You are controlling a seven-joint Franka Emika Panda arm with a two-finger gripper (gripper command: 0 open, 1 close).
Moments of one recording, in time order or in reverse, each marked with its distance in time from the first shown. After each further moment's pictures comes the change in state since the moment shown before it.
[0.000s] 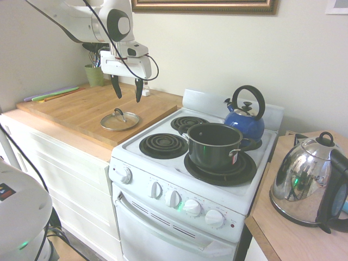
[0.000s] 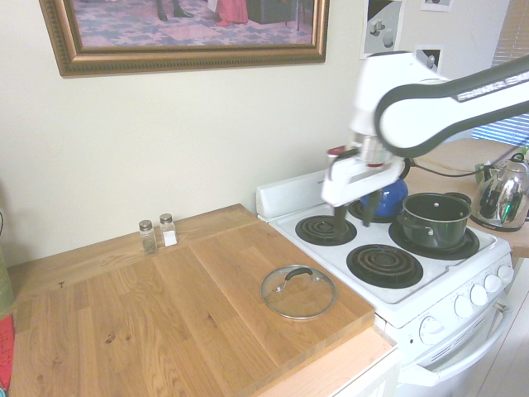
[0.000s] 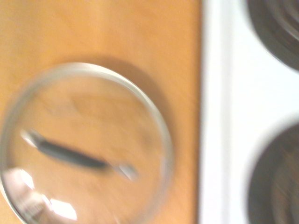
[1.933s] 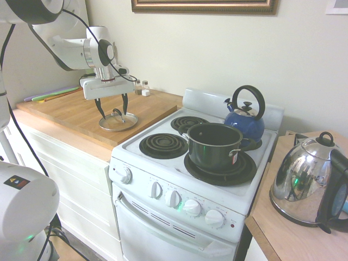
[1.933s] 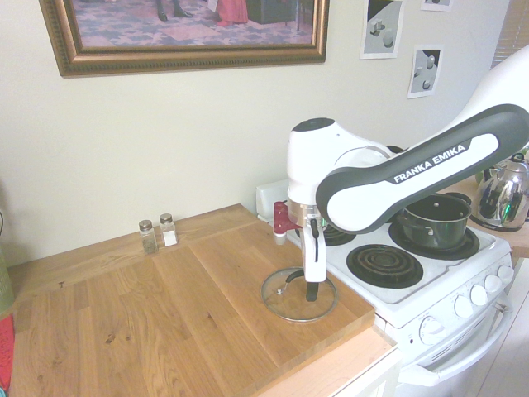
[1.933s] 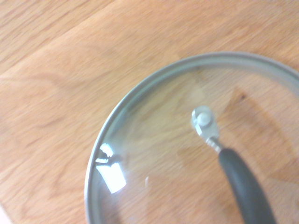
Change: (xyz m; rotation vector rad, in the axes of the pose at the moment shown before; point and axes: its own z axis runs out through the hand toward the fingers) arm -0.064 -0.058 0.084 -0.072 0.009 -0.809
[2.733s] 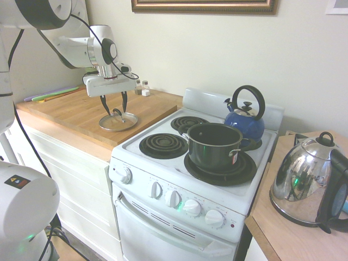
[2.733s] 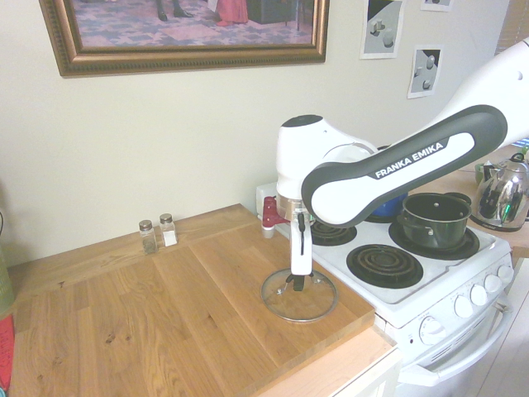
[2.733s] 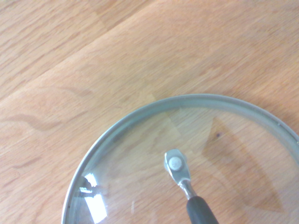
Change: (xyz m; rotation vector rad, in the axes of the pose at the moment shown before) arm 0.017 -0.001 -0.002 0.008 0.005 0.009
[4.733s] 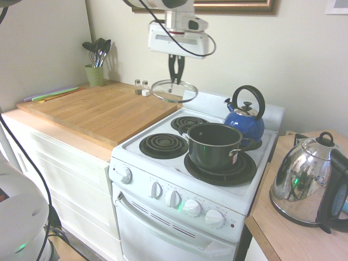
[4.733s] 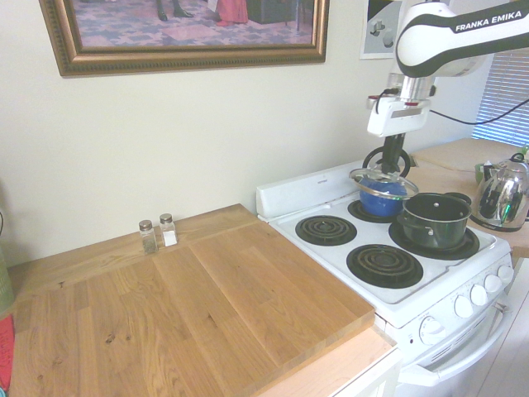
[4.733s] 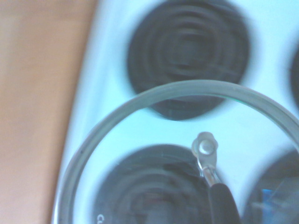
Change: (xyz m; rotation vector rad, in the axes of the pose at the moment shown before) arm -0.025 0.352 -0.158 0.096 -0.043 0.952
